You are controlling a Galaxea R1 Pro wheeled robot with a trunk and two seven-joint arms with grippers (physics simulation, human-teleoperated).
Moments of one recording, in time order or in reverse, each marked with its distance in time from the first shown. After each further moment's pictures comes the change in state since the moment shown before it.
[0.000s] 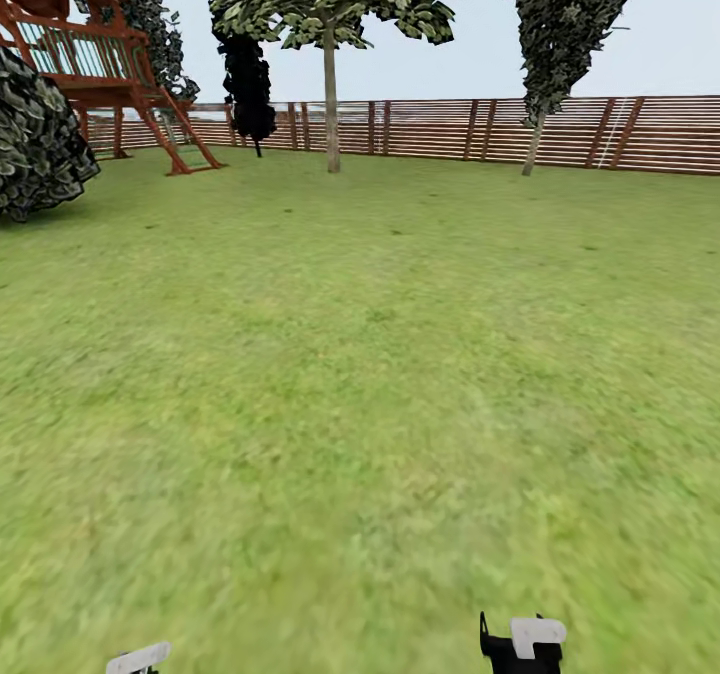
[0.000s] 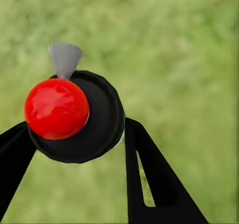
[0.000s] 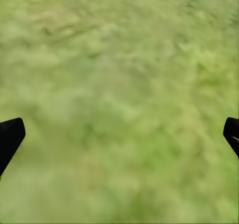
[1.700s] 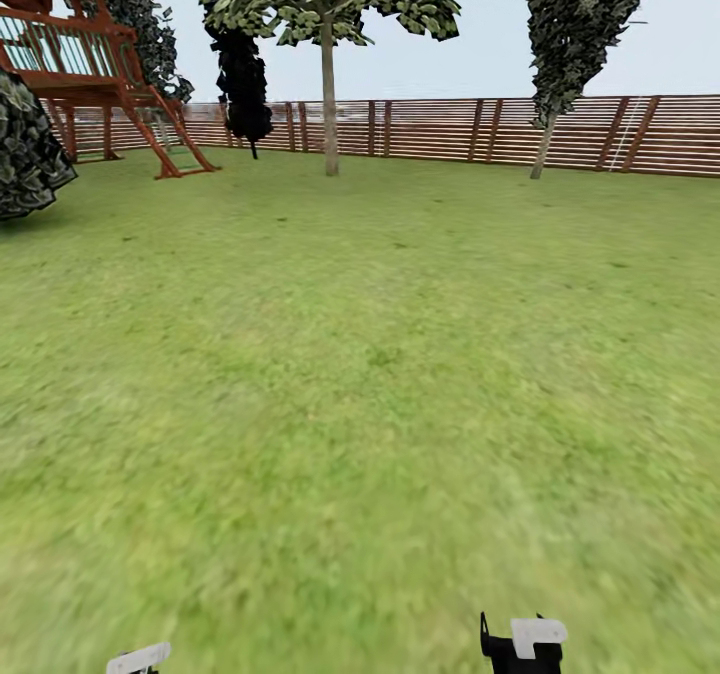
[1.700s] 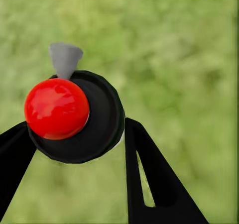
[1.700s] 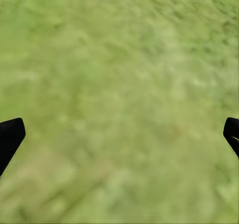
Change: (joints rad) left arm 0.000 0.000 -0.001 0.000 0.000 0.000 0.000; right arm 0.000 0.000 0.000 0.000 0.000 0.000 -0.003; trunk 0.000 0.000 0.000
